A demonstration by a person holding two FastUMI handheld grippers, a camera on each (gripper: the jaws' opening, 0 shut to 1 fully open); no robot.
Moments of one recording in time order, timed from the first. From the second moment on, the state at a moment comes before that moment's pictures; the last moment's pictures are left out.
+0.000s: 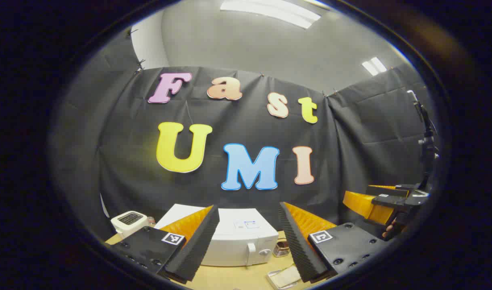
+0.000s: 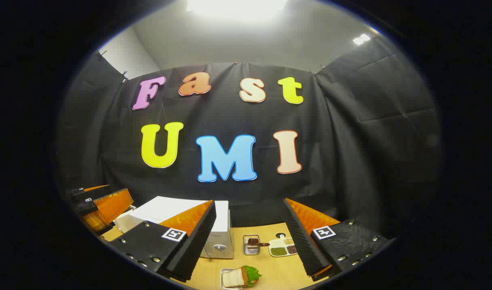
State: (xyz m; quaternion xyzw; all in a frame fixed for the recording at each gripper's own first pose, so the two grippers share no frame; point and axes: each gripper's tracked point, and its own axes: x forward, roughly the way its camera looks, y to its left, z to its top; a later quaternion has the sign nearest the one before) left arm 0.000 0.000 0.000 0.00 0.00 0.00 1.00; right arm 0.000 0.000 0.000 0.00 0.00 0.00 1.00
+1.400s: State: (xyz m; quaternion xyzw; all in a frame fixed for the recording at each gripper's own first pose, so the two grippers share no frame) left arm 0.098 -0.007 -0.222 0.00 0.15 0.02 0.99; right arm 0.033 -0.038 -0.077 -0.01 0.09 0.02 1.00
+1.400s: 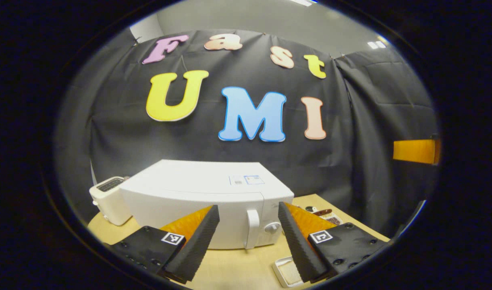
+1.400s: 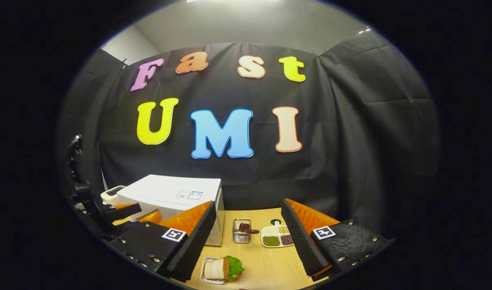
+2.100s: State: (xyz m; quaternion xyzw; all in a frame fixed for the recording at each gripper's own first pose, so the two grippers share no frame) left arm 0.157 -0.014 -0.341 0.00 0.27 0.03 0.96; right arm 0.041 -0.068 -0.102 -0.02 0.13 0.02 0.99
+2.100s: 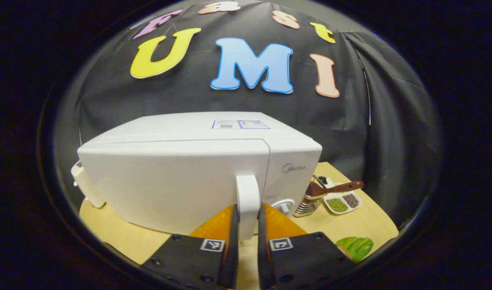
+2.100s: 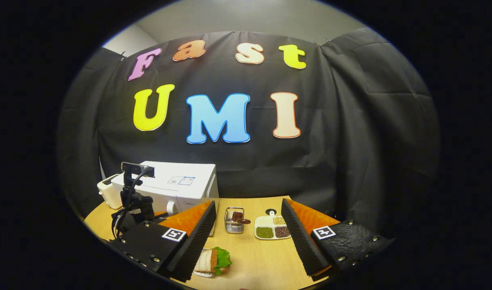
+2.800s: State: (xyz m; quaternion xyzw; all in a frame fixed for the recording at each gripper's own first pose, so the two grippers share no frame) left arm 0.058 -0.014 -0.331 0.01 0.32 -0.04 0.95; right arm 0.034 -0.044 -0.097 0.00 0.13 0.04 0.99
